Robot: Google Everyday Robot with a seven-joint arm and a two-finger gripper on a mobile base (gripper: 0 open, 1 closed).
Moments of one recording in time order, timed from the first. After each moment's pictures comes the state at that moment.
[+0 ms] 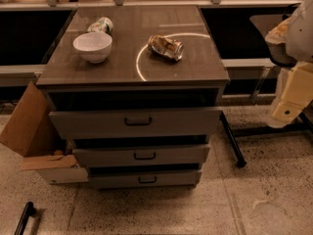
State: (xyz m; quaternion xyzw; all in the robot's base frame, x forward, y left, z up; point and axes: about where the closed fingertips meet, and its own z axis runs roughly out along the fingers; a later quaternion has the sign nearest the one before) arm 0.438 -0.215 0.983 -0.60 0.78 -0.04 0.17
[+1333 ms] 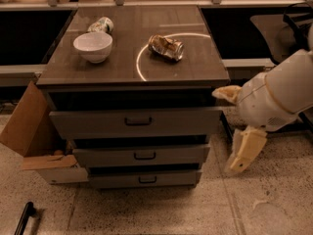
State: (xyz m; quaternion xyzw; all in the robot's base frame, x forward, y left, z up) arm 0.423 -0.149 0.862 -0.68 0.69 0.10 0.23
